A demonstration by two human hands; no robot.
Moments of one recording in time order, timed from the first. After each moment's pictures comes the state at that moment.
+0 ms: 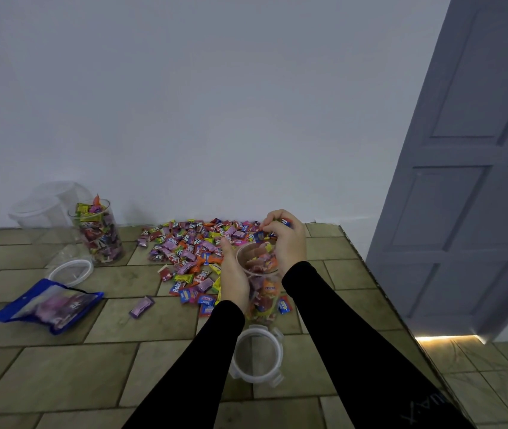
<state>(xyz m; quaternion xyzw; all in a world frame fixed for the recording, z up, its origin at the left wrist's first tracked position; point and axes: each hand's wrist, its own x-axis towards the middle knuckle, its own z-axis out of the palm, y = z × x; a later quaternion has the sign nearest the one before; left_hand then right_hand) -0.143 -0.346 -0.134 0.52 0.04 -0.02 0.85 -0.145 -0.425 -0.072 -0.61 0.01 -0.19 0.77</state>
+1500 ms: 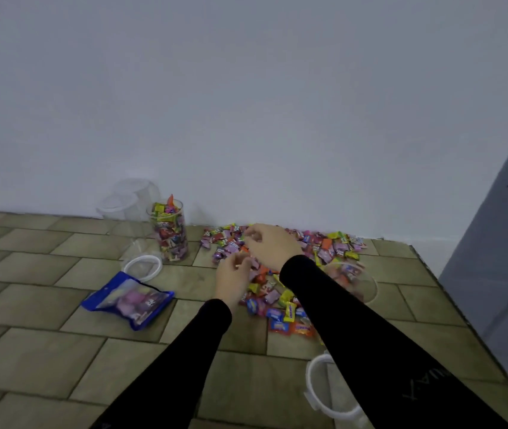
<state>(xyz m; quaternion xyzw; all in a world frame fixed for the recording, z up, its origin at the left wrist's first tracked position) -0.098 -0.200 -0.144 0.77 0.07 0.06 0.63 -0.081 -0.305 -0.069 -0.94 -0.13 -0.01 0.30</state>
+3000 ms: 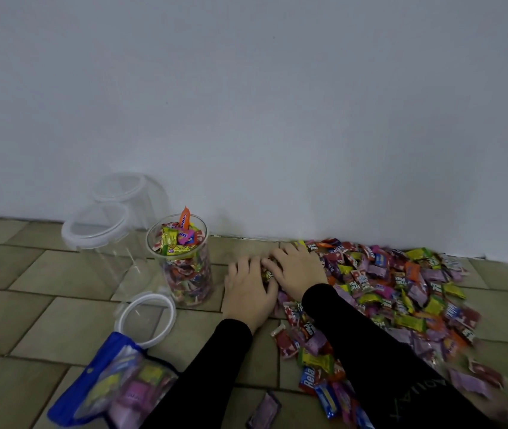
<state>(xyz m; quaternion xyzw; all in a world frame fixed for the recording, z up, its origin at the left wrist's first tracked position) 0.068 -0.112 -0.222 0.97 -0.01 0.10 0.23 0.119 -0.234 -0.220 -0.98 -0.15 -0.13 0.07</state>
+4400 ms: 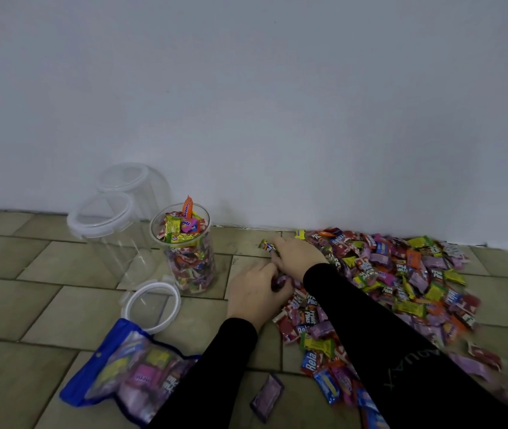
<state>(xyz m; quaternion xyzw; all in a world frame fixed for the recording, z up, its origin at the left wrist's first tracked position) 0.055 -0.114 -0.233 0.94 -0.11 0.20 0.24 0.120 -0.229 -0.193 -0.98 -0.19 0.02 0.06</state>
